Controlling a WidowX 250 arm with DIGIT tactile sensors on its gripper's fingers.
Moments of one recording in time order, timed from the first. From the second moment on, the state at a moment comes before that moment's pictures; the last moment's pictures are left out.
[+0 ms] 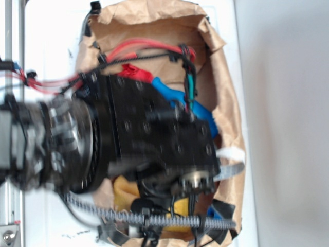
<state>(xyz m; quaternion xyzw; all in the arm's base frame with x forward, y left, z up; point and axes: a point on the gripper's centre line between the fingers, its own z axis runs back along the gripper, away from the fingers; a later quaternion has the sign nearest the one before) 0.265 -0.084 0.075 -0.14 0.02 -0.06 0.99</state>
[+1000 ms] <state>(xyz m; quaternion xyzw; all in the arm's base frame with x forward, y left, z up) 0.256 -0.084 0.052 -0.08 0.07 0.00 0.99</state>
